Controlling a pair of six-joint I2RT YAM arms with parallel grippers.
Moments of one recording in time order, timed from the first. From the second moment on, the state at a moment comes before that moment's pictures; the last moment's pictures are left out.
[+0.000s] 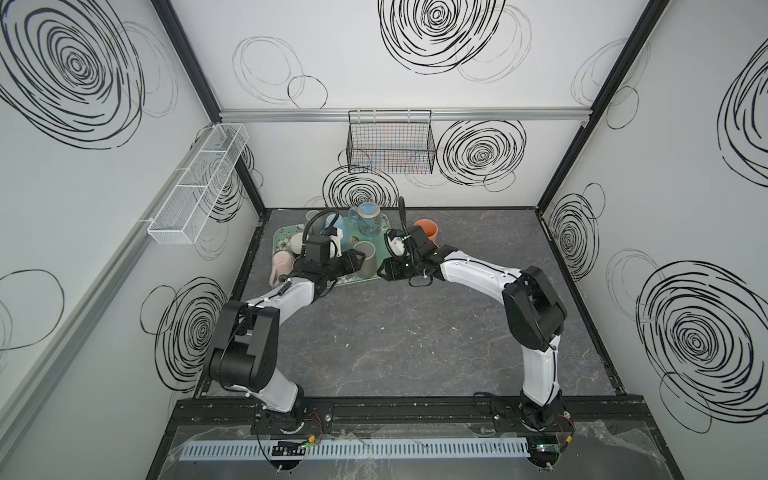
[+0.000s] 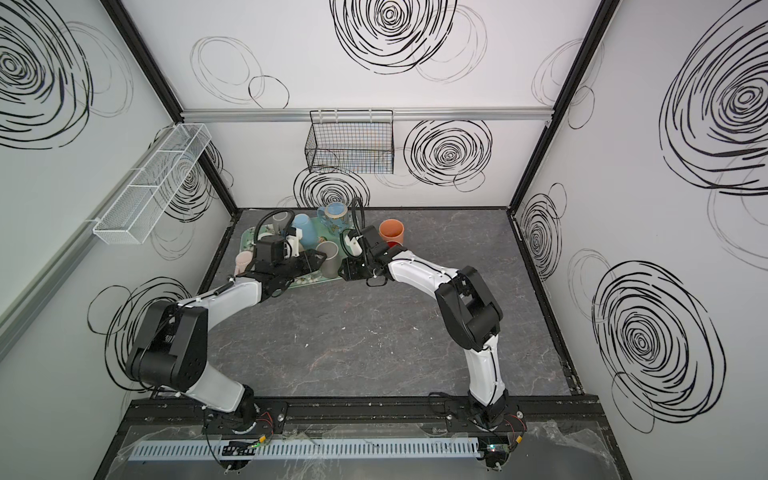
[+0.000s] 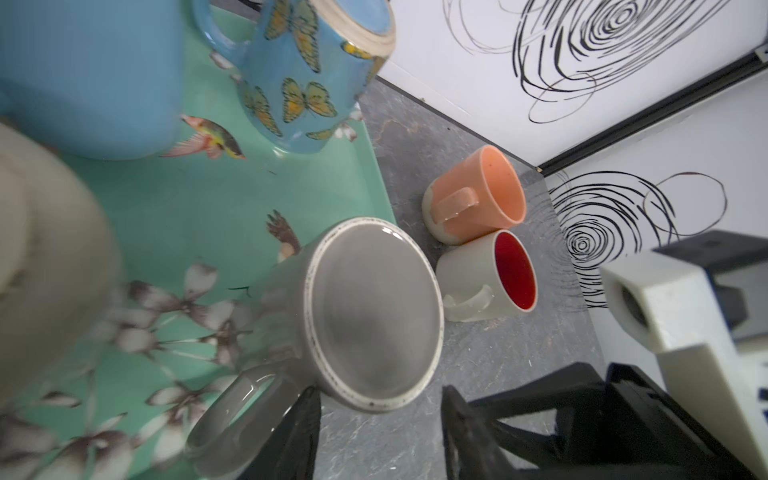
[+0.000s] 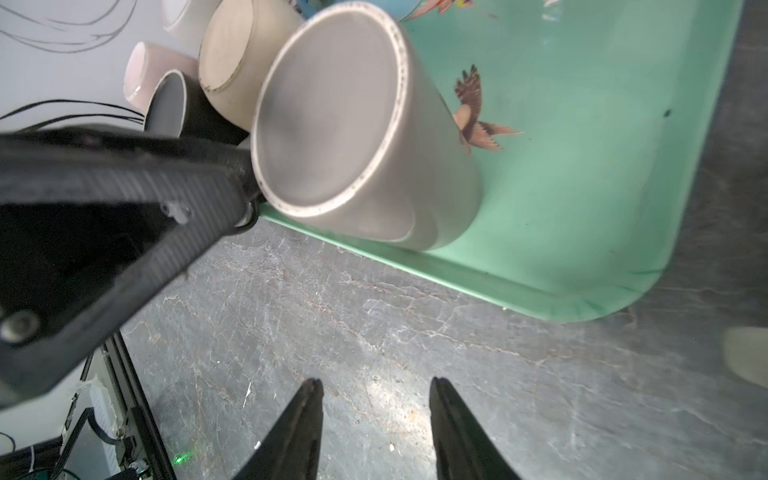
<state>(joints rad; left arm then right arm) -0.18 1.60 0.86 0.17 0.42 -0.56 0.70 2.00 1.49 -0.31 -0.35 0.44</state>
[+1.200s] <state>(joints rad) -0.25 1.73 0.75 0.45 0.41 -0.64 0.65 2.21 1.73 -0.40 -0.34 0.40</state>
